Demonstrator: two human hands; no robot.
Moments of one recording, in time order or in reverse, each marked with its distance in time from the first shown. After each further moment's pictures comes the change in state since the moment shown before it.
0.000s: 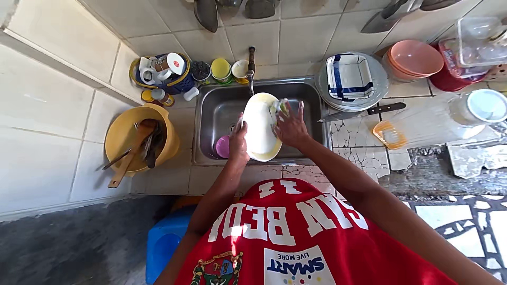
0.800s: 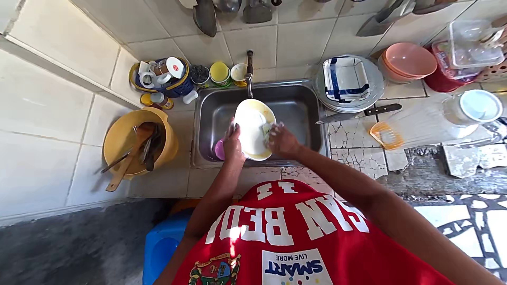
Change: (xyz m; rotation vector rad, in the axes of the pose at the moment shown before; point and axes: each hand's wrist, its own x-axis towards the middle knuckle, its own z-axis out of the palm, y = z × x) left_hand 0.009 -0.004 -0.007 -0.048 0.159 -0.006; right_hand -0.025 -0.025 0.008 0.188 -0.169 -0.131
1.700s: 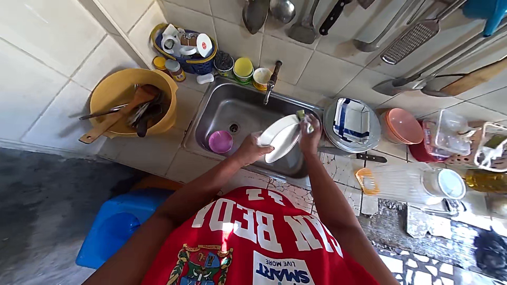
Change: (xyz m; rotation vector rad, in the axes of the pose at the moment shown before) left_hand -0.034 0.029 0.012 0.467 -0.496 0.070; right_hand 0.029 0.049 -0.058 0.504 0.626 0.377
